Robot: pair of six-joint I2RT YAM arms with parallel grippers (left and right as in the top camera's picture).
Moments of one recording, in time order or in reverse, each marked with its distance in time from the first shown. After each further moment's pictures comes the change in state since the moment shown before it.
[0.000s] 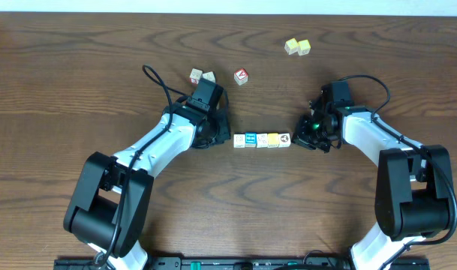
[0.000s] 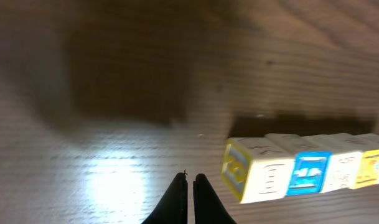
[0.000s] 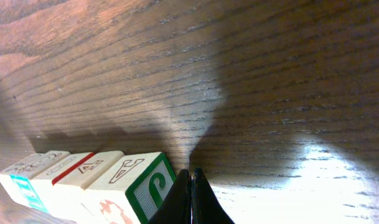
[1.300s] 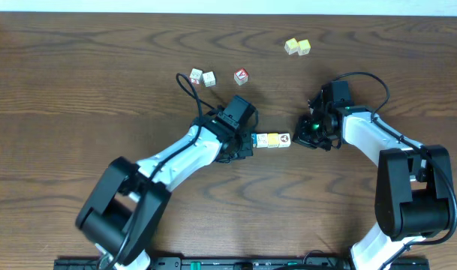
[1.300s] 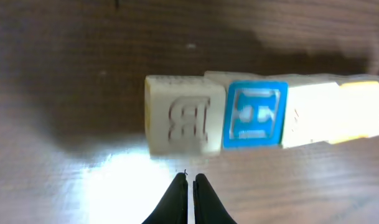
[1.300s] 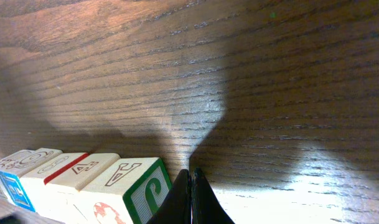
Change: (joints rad) left arm -0.194 0.002 0.001 -0.027 -0.060 -0.098; right arm 0.000 0.000 0.000 0.014 0.020 -0.074
